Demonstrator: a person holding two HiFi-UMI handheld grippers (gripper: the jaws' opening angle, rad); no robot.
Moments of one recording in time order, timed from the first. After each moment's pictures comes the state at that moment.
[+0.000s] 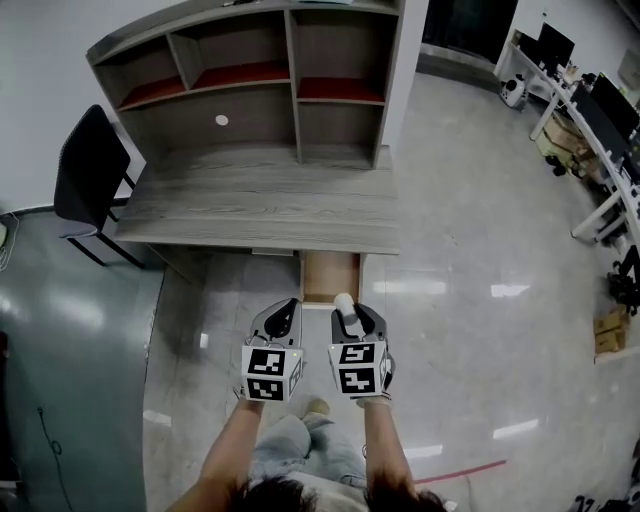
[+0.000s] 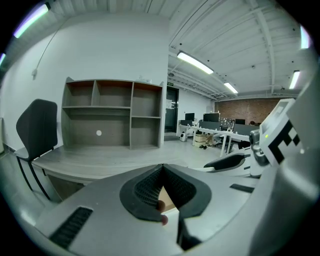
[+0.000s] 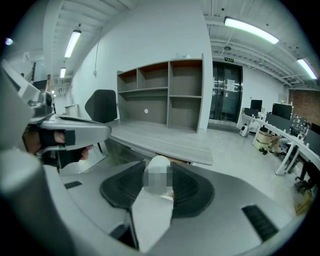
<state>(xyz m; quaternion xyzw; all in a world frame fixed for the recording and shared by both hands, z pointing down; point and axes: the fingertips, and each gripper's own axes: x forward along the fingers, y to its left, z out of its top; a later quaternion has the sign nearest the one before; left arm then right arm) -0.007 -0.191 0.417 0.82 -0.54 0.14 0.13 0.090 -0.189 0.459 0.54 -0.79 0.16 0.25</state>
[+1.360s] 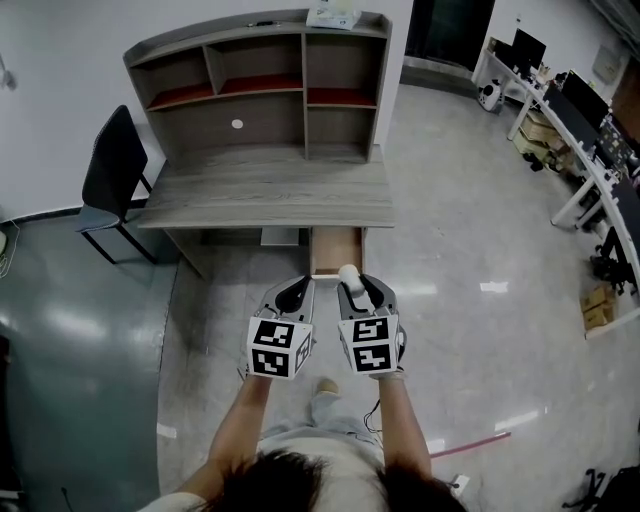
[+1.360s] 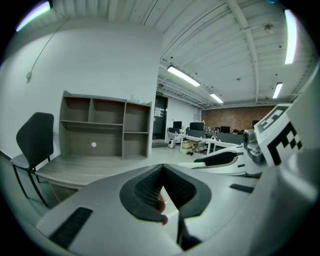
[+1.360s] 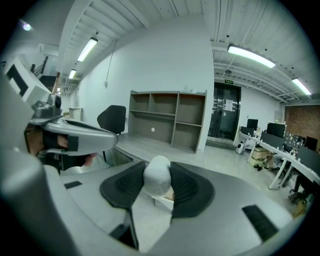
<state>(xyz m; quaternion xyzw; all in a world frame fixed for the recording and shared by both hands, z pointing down) -0.034 -0.067 0.305 0.86 -0.48 0.11 0.11 0.045 -0.071 0.333 0.55 -0.80 0.08 0.21</state>
